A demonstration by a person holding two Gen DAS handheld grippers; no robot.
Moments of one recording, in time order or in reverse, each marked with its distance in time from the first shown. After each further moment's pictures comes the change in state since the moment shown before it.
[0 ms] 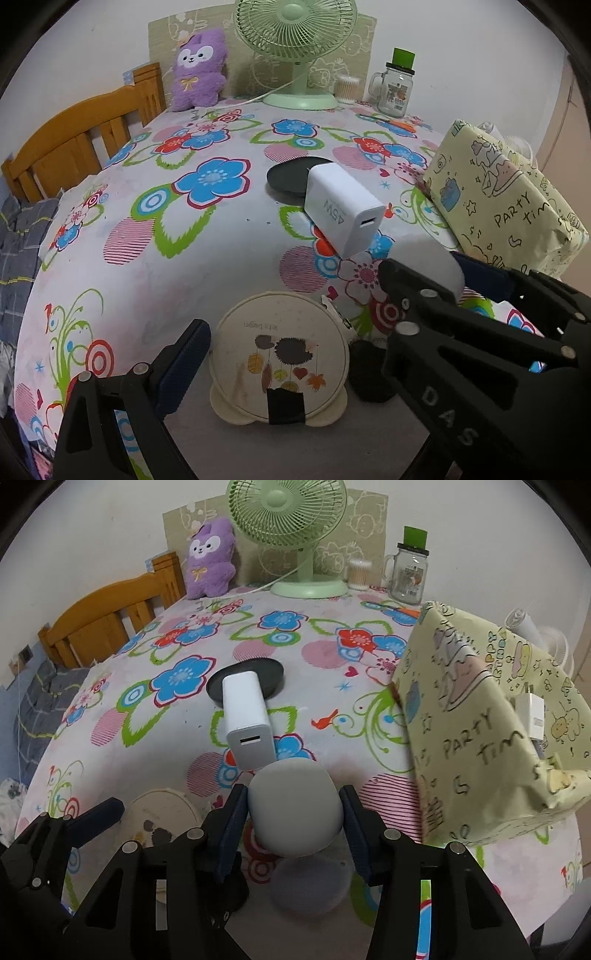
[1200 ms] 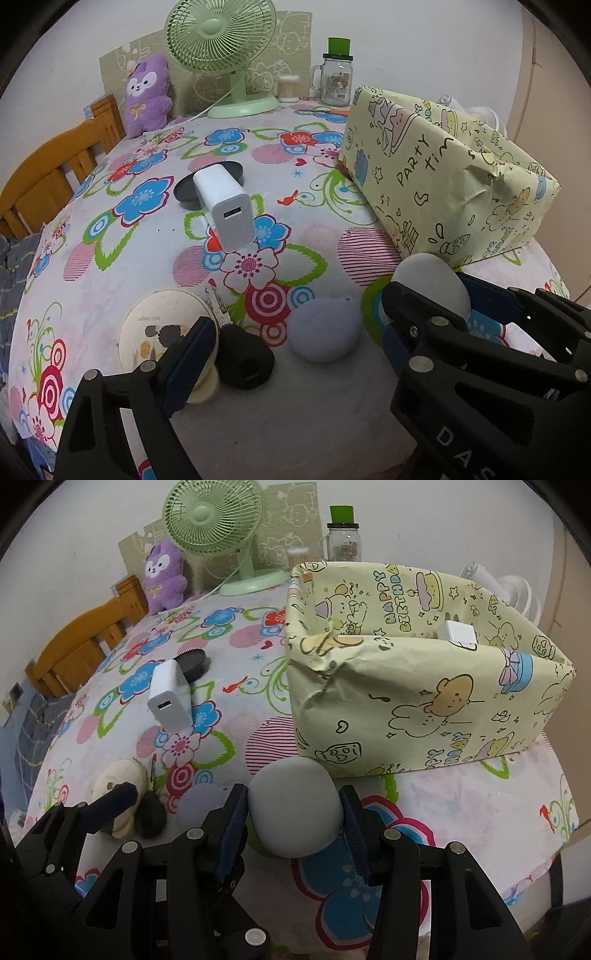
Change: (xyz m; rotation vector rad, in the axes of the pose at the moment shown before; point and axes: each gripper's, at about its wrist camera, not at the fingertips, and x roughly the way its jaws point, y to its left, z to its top) left arm -0.004 -0.079 -0.014 0.128 -0.021 -0.022; right arm -0.031 -0.075 -0.042 0.156 0.018 -0.008
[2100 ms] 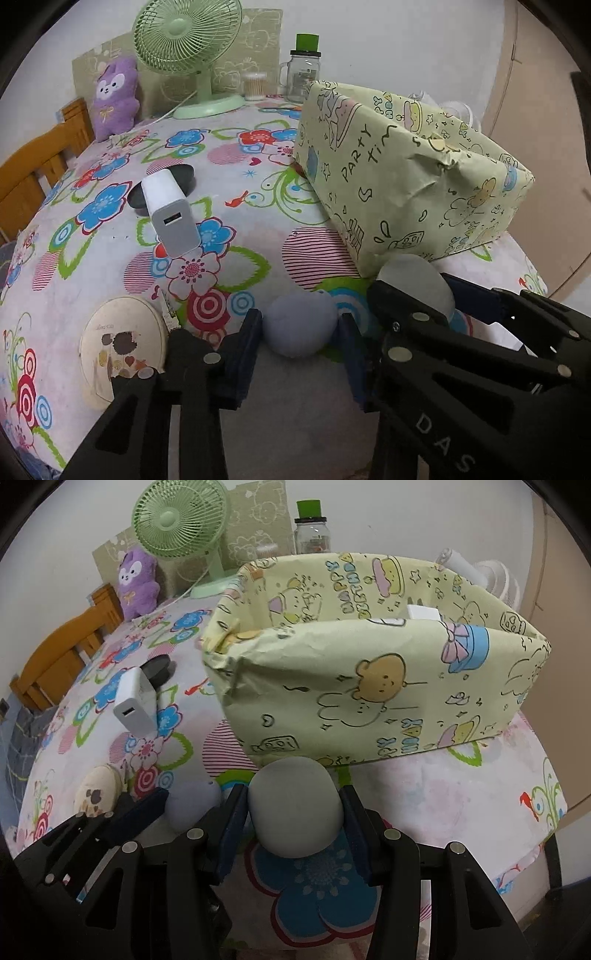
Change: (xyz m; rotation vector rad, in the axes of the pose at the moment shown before) left arm 0.003 -0.022 0.002 0.029 0.014 -0.108; right arm -0.001 -0.019 -0.001 0.051 0.007 -0.061
